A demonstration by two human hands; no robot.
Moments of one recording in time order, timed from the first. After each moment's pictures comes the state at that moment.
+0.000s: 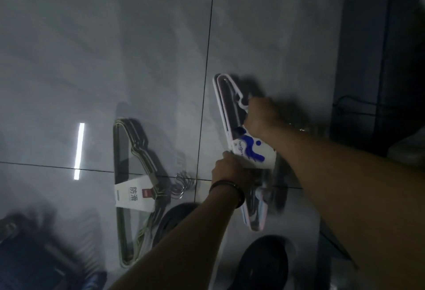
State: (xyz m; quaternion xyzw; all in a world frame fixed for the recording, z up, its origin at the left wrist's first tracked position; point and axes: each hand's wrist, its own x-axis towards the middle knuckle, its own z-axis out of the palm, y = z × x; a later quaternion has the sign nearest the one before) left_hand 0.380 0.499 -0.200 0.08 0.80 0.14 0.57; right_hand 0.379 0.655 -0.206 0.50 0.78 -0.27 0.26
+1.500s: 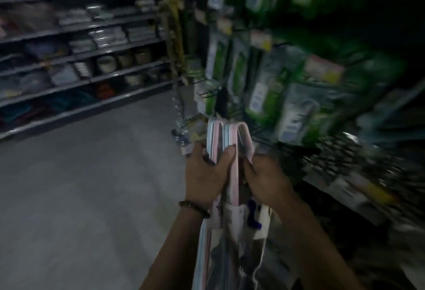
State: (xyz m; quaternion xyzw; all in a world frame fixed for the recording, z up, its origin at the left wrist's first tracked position) left_hand 0.441 0.420 0.786 0.50 0.60 0.53 0.33; right_hand 0.587 0.419 0.805 0.65 0.66 -0.28 -0.24
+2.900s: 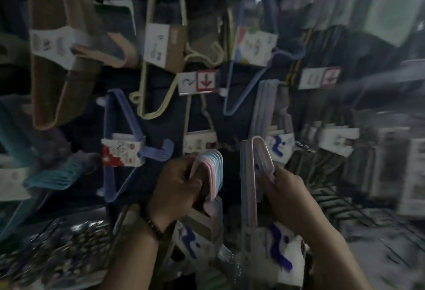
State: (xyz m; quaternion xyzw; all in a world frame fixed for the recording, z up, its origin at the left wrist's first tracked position) left_hand 0.948 0.034 1.019 0.84 -0.02 0.38 0.40; right_hand 1.062 -0.182 0.996 0.86 0.28 0.10 -0.42
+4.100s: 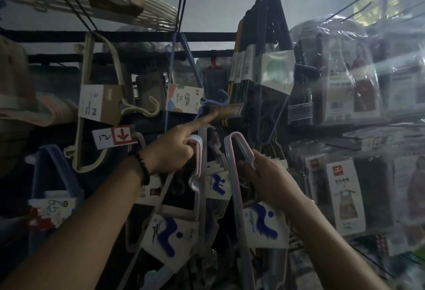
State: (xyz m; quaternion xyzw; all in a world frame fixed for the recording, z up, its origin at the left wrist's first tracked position) left_hand 1.054 -0.071 1.174 0.93 -0.16 0.20 0.28; right_hand 1.155 -0.303 1.068 0.85 0.30 0.25 -0.34
